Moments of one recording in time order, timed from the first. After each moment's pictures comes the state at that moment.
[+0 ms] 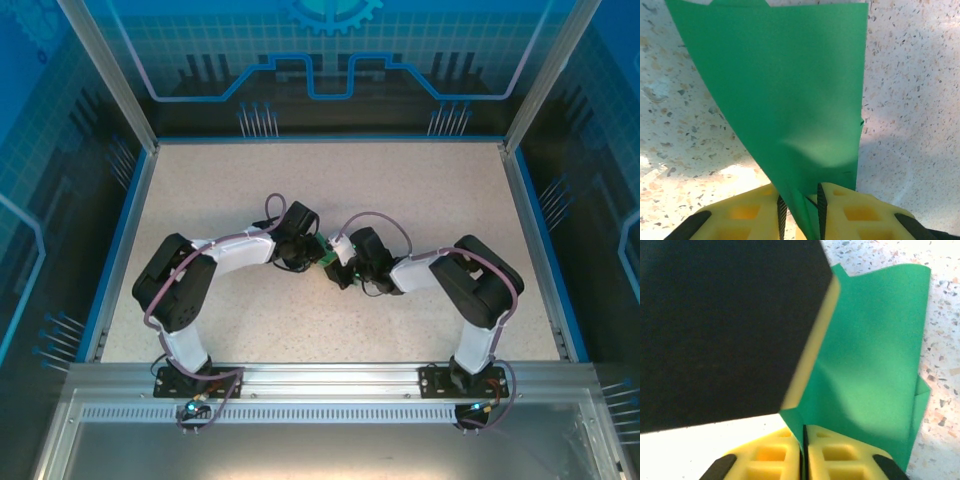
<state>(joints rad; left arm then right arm) -0.58 1.78 1.05 -0.36 0.16 -1.19 0.66 1.82 0.72 0.36 -0.30 0.07</state>
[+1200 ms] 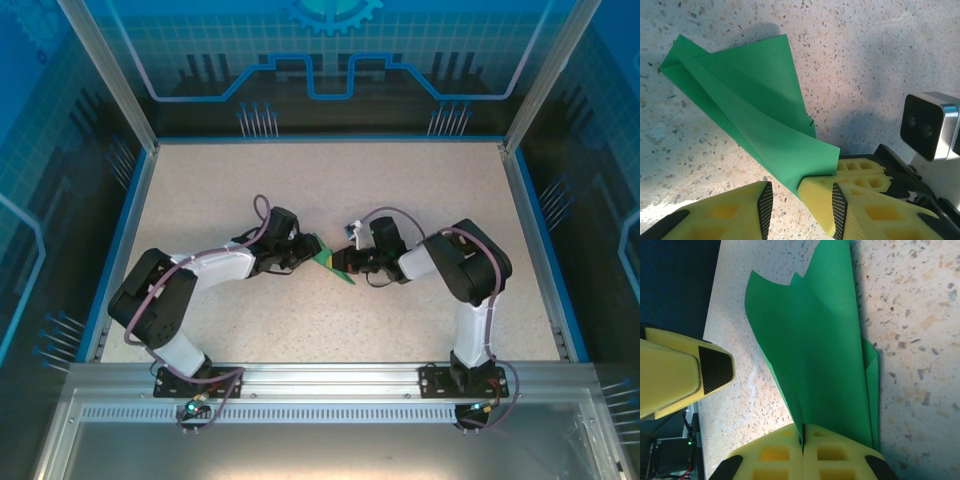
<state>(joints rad) -0.52 1.63 0.83 -0.04 0.22 -1.02 0.48 1.97 0.75 0.55 -0.75 0.66</state>
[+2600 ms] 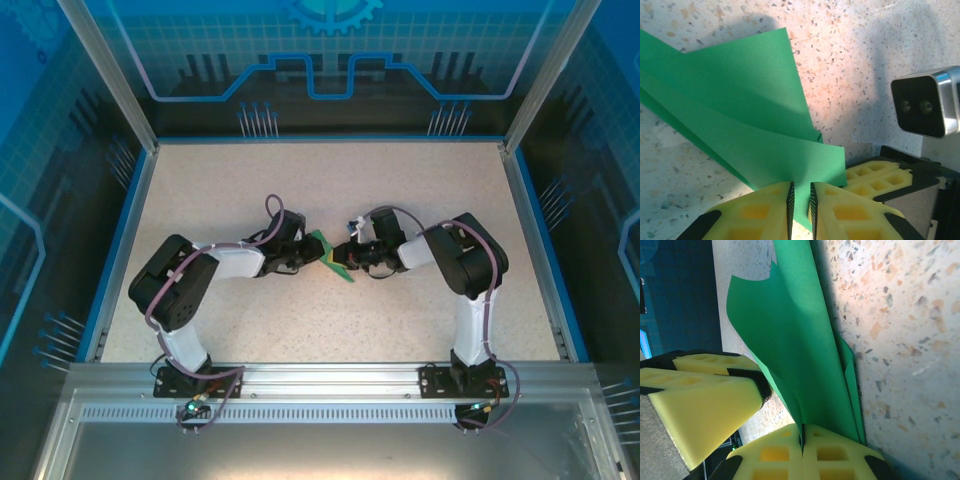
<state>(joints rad) -0.52 1.77 0.83 0.14 0.26 -0.92 0.43 2.03 0.85 0.40 -0.85 0.84</state>
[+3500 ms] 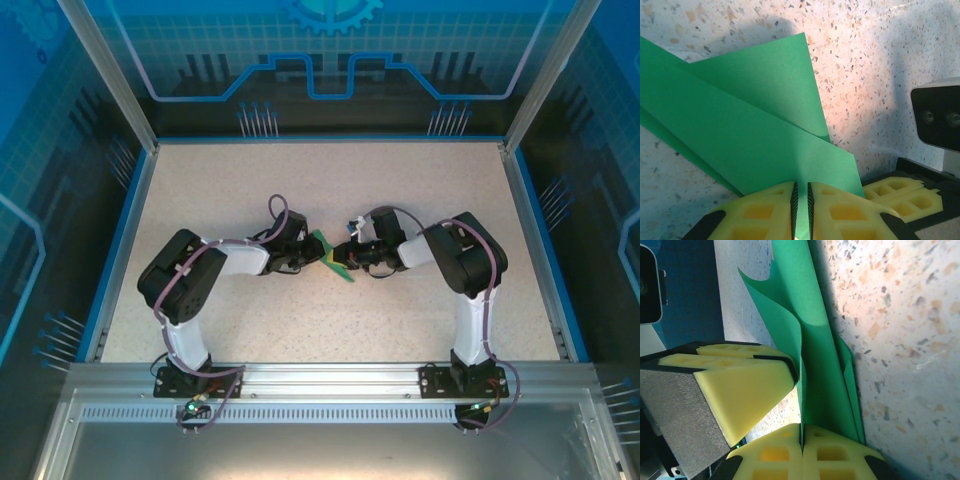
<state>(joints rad) -0.52 1.83 0.87 0.14 0.23 -0.92 0.43 2.04 0.86 0.39 -0.87 0.84</state>
